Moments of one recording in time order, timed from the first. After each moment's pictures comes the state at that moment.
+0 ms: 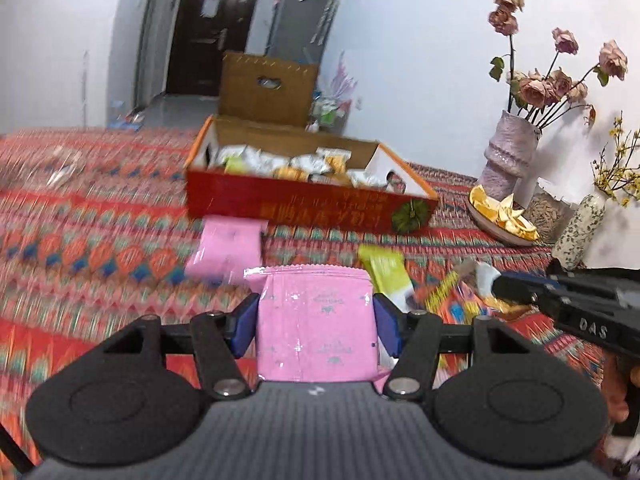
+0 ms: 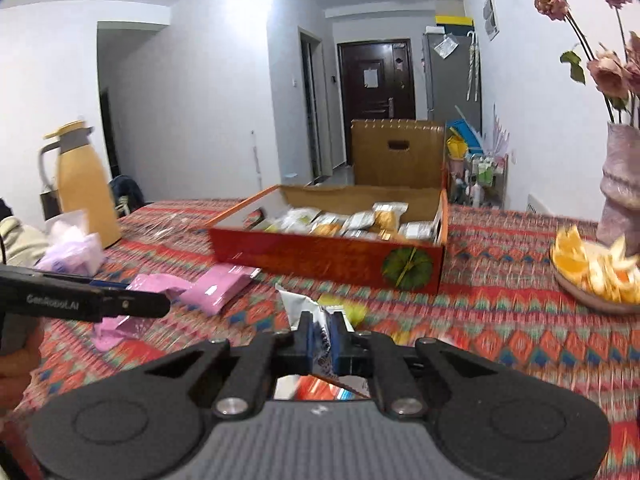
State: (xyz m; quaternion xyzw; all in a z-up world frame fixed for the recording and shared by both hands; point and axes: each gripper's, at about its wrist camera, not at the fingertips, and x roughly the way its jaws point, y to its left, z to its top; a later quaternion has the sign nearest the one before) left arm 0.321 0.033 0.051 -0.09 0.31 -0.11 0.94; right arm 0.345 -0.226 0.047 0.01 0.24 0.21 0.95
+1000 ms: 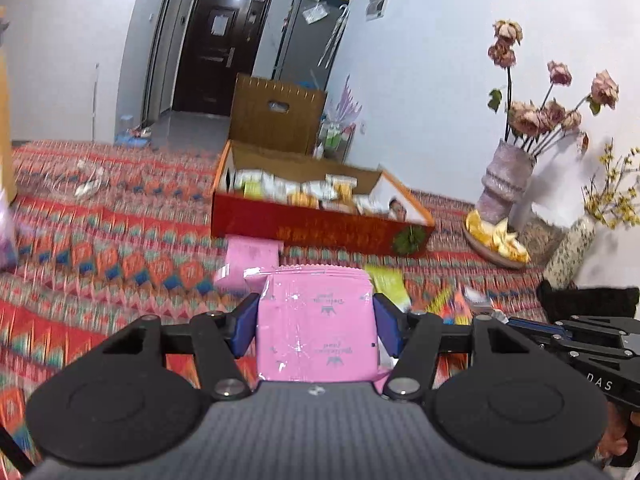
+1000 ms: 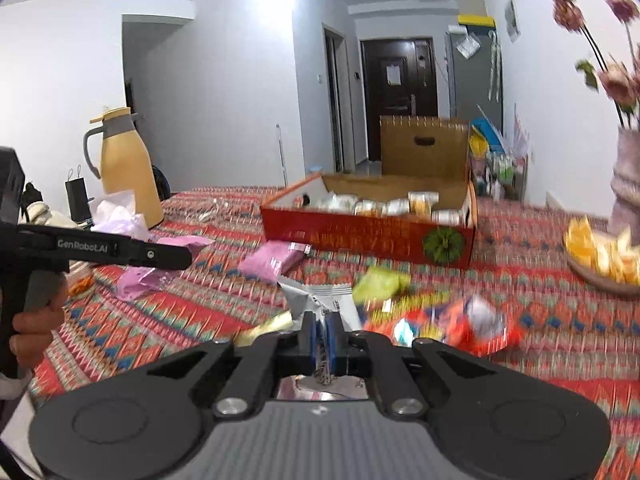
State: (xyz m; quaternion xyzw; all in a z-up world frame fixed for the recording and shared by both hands) left arm 0.307 0.057 0.078 -0.09 0.27 -0.11 0.95; right arm 0.295 -0.209 0.059 -0.01 0.24 0.24 0.94
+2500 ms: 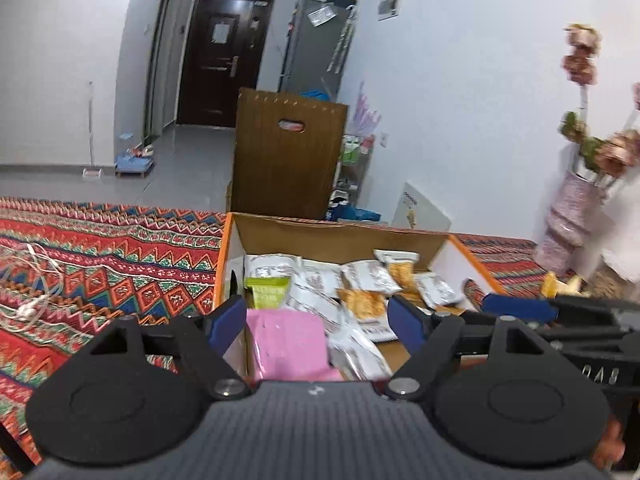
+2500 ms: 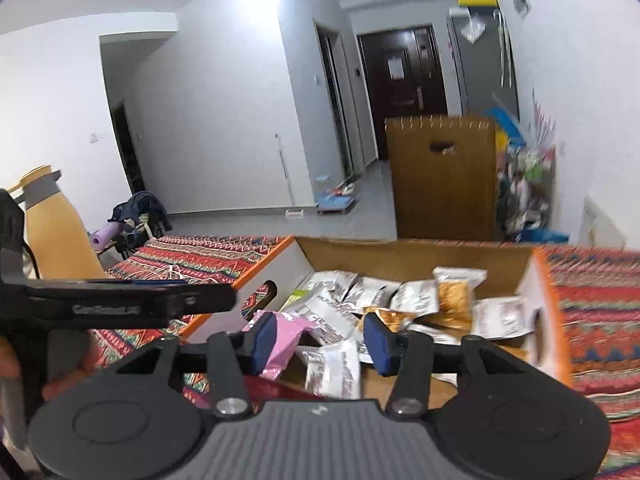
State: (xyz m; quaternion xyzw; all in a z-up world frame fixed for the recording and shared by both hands) left arm 0.514 0.069 0.092 -0.07 0.26 -0.09 0.96; right arm 0.542 -0.153 0.079 0.04 0.25 0.26 0.93
